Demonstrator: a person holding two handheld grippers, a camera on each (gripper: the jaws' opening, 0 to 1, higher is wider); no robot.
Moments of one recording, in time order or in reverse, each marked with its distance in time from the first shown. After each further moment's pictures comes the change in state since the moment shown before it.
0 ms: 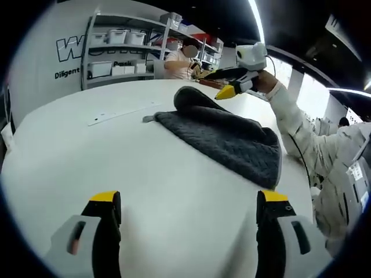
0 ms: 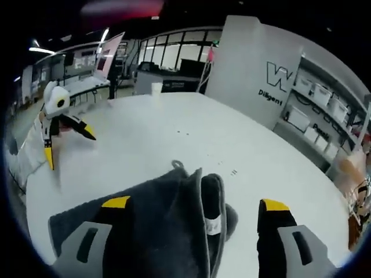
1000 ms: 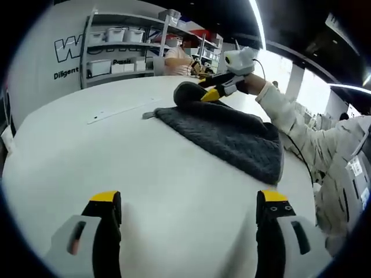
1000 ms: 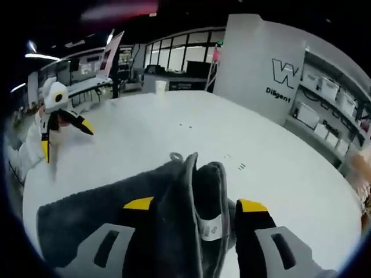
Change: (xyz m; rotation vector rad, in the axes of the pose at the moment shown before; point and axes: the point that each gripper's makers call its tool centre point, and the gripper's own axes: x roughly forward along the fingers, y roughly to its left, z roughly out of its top) left arm 0.000 -0.002 -0.005 0.014 0.029 0.008; right arm 0.034 -0.008 -0.022 0.033 -0.030 0.085
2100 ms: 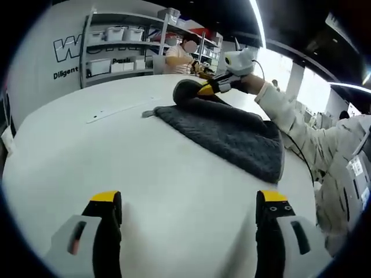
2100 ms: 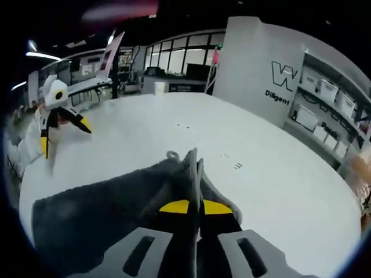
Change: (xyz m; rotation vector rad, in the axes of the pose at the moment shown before) left arm 0.002 0.003 -0.001 0.003 0.010 0.003; right arm -0.002 -0.005 -0.002 -0.037 -0.018 -0.024
